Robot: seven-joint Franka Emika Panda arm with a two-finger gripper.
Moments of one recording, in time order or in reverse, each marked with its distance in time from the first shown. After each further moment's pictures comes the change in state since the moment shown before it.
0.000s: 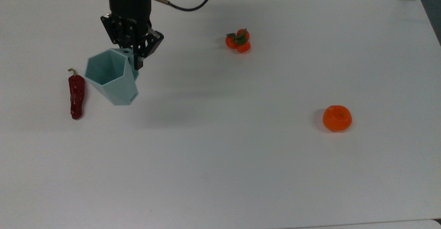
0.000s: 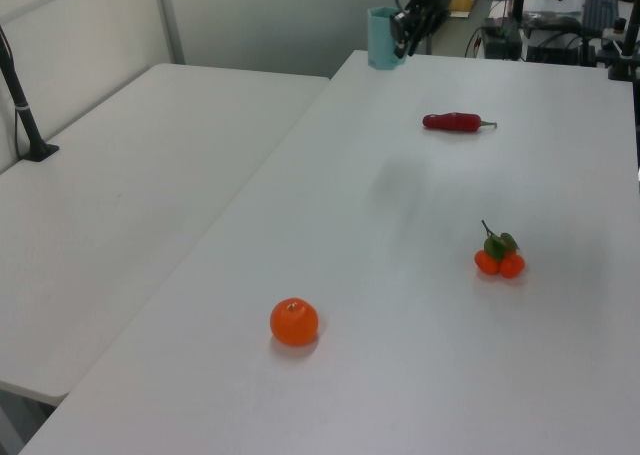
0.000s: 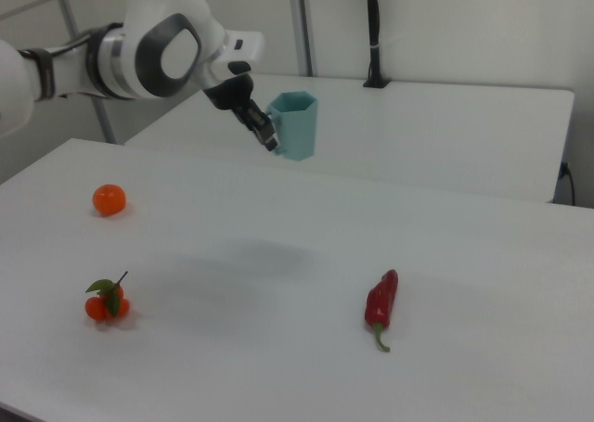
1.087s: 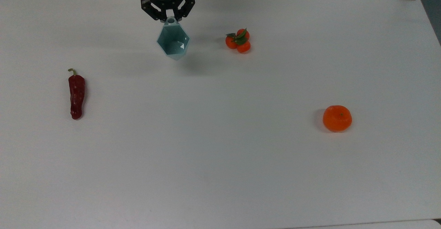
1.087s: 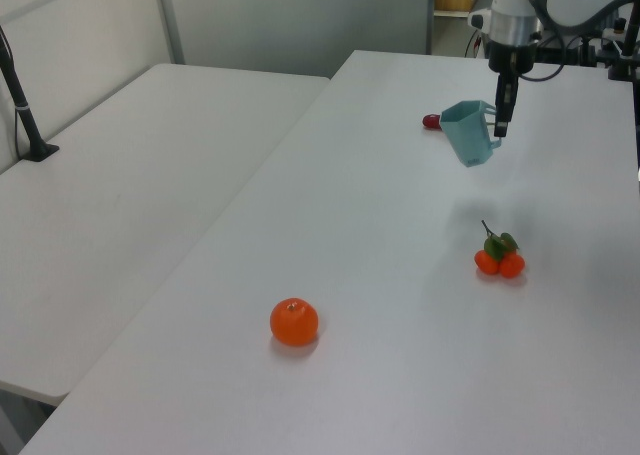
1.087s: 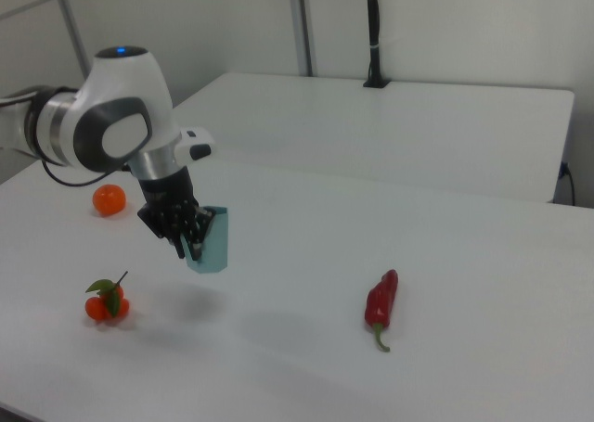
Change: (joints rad) arm 0.001 -0.296 0.028 -0.539 0.123 -0.132 -0.702
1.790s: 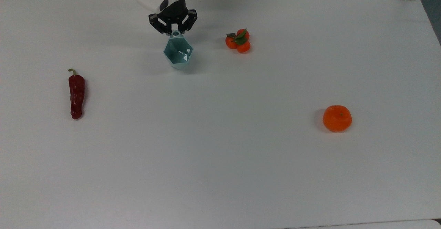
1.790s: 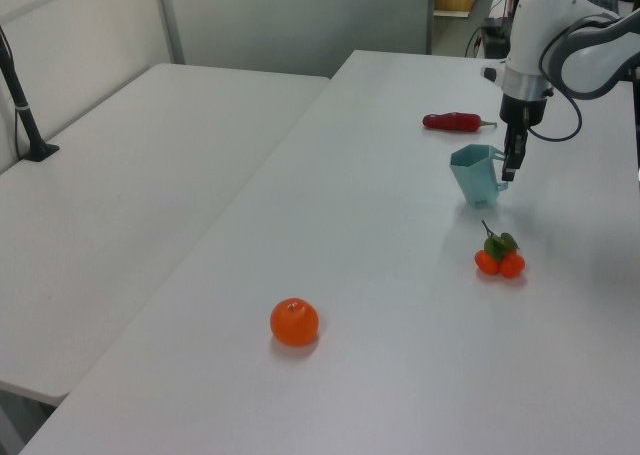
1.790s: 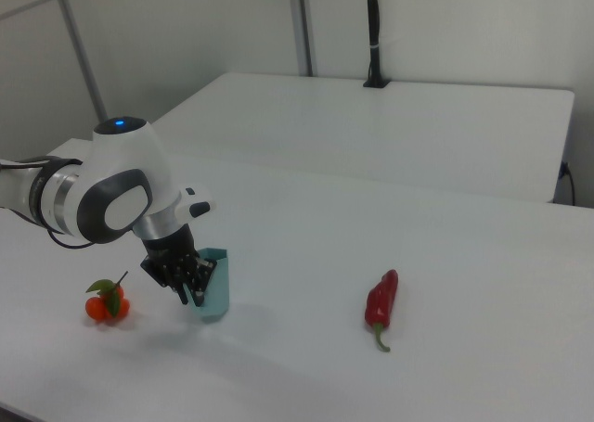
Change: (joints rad) arm 0.000 0.004 0.000 -0.234 -0.007 0.276 -0.015
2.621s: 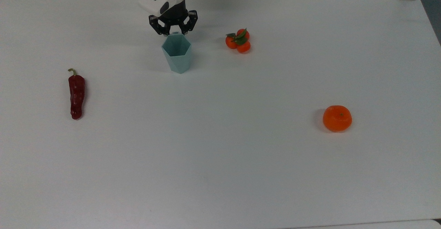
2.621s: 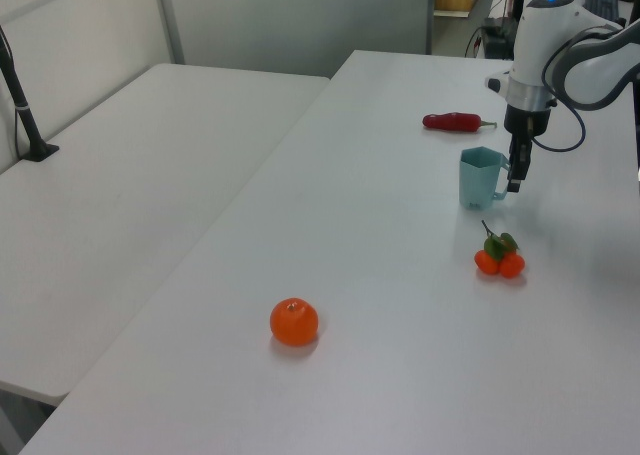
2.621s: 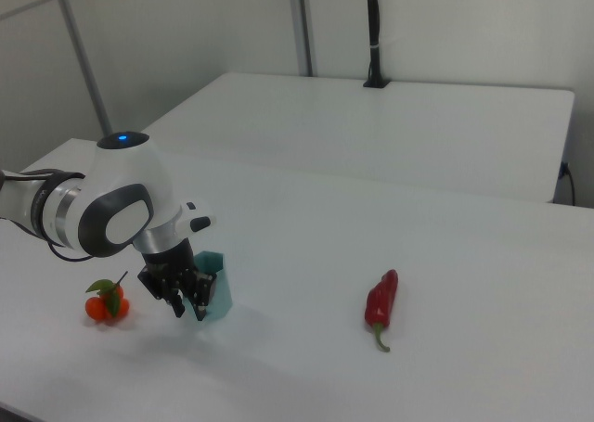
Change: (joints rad) arm -0.005 0.009 0.000 -0.042 0.000 0.026 0.000
